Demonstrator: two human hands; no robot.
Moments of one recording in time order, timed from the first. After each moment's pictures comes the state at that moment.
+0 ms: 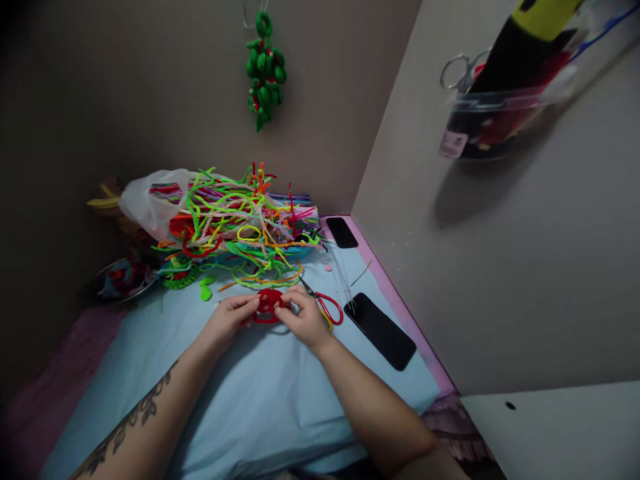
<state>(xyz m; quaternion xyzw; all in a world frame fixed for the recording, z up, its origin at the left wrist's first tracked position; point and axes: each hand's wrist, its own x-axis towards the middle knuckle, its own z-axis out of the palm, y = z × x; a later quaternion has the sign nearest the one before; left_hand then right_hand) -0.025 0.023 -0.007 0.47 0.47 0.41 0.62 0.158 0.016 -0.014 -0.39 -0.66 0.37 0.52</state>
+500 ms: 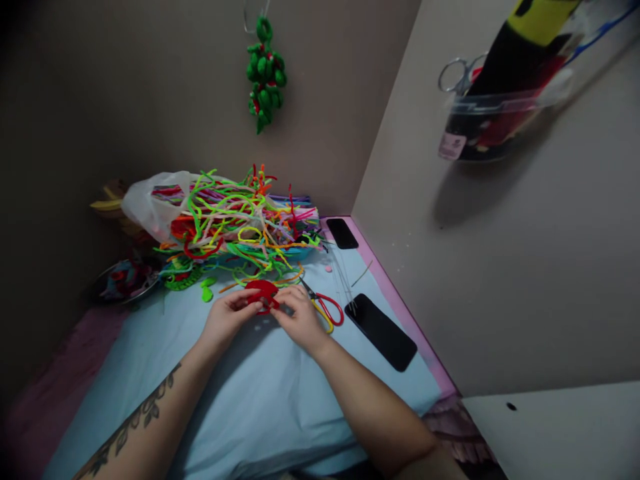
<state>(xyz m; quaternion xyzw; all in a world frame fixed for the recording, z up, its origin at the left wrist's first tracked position) -0.023 0.024 -0.009 0.48 0.48 0.49 0.55 0.153 0.021 -0.014 -0.41 -0.72 0.28 0.49</state>
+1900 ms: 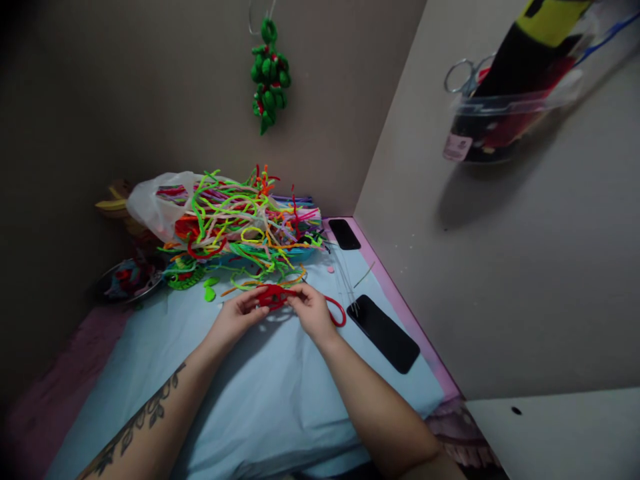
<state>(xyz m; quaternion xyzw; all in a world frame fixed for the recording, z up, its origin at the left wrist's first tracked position) -0.021 0.023 -0.010 0.48 0.45 0.45 0.61 0.155 0.034 -0.026 -0.44 -0.49 0.50 0.56</state>
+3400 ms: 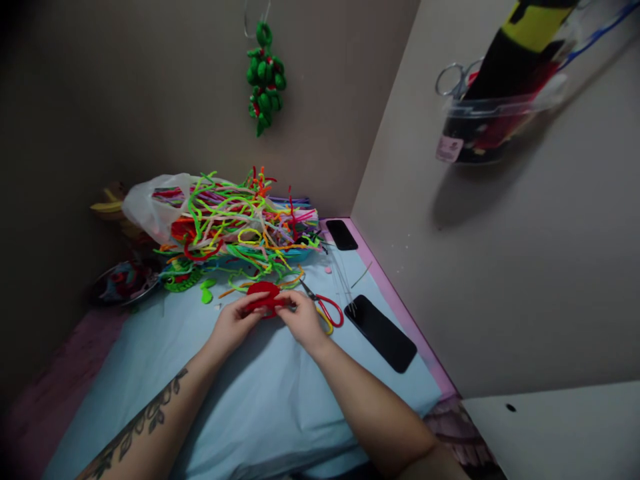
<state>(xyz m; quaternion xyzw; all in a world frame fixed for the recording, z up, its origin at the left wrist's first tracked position) -0.017 0.018 -0.007 0.57 0.48 0.43 0.51 0.148 0.027 -0.027 -0.48 -0.60 0.40 0.49</state>
